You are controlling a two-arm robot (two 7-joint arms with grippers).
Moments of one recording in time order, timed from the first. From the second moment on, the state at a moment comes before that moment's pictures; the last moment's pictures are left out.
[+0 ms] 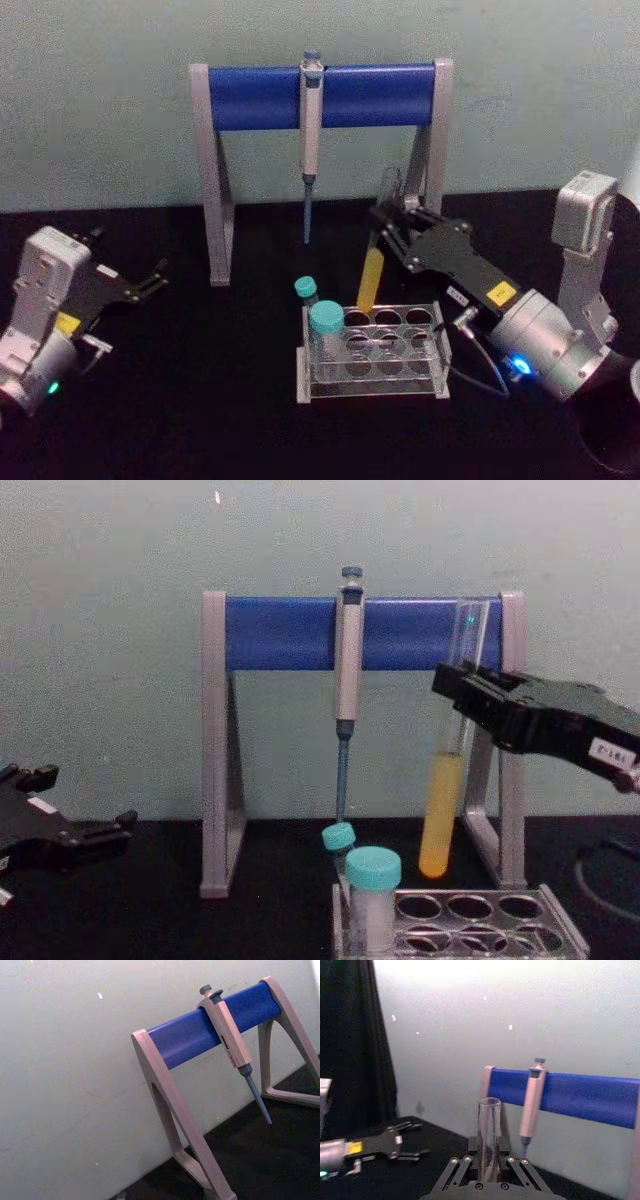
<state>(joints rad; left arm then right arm) -0.20 0.60 0.45 -1.41 -0.25 -0.12 0.03 0.13 0.36 -0.34 -1.63 0.47 -0.11 0.41</state>
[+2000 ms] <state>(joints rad) -0.20 0.60 0.45 -1.41 -0.25 -0.12 0.03 0.14 0.34 -0.31 -1.60 0.44 -0.13 0.38</state>
